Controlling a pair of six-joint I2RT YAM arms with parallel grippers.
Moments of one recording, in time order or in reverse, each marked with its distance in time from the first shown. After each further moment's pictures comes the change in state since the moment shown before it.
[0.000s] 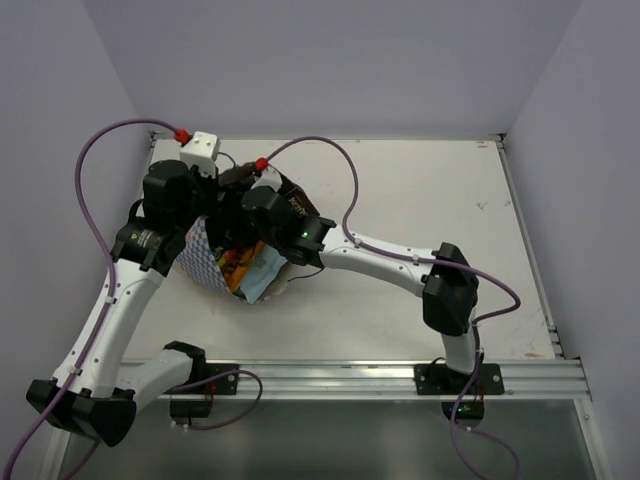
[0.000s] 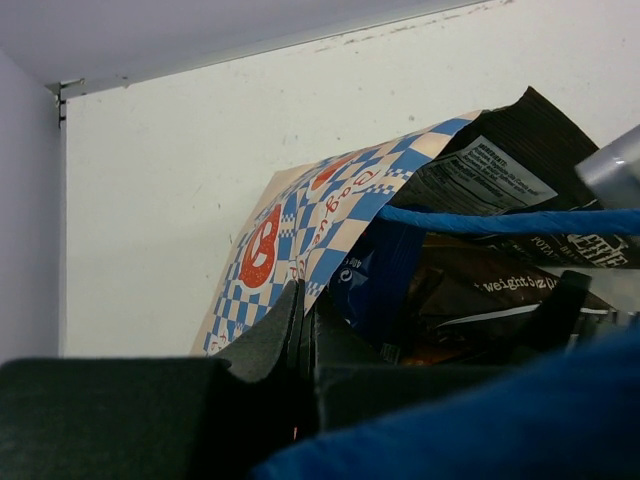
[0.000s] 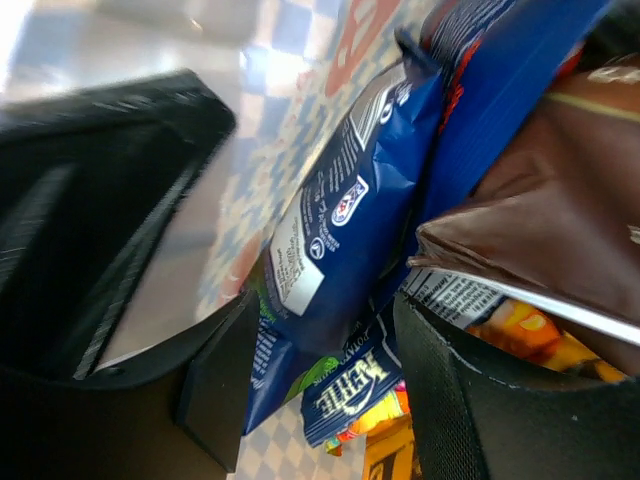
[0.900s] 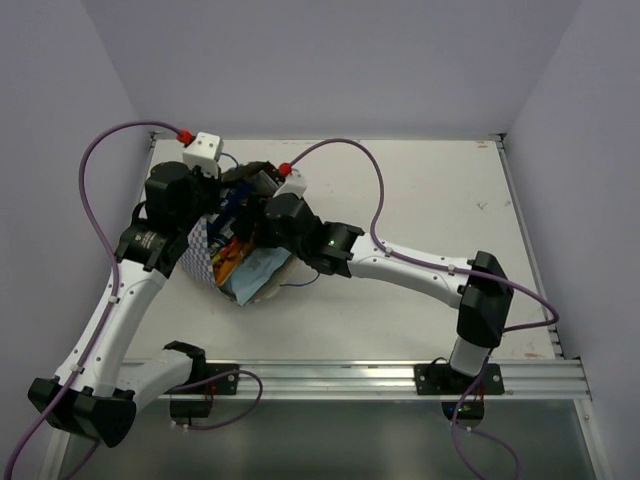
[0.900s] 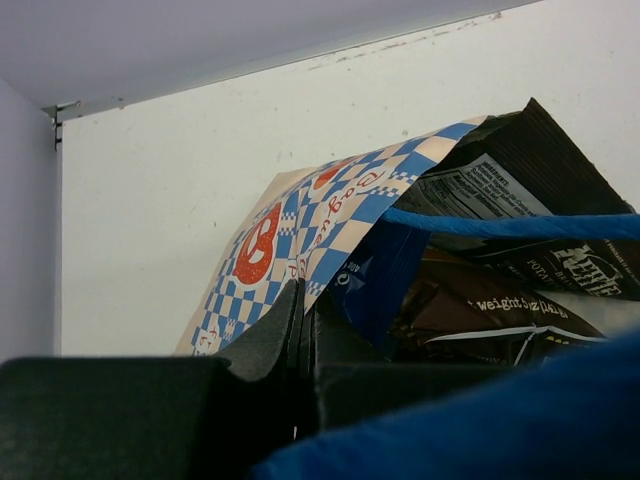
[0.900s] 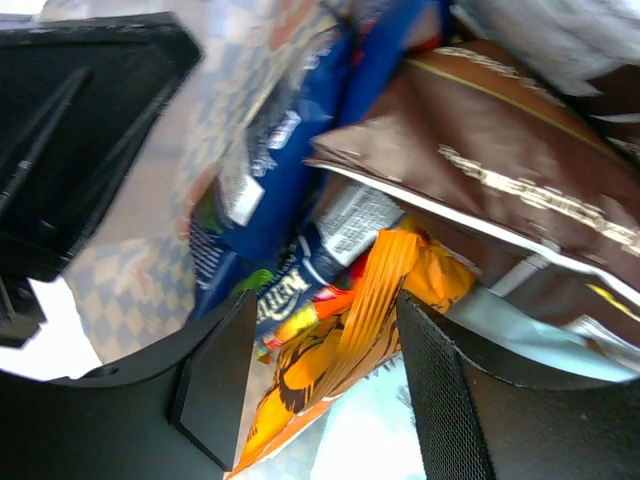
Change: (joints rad) left arm 0.000 -0.004 -0.043 0.079 0.027 0.017; right arm 0.001 -0.177 -0.186 -0.034 0.067 -0.070
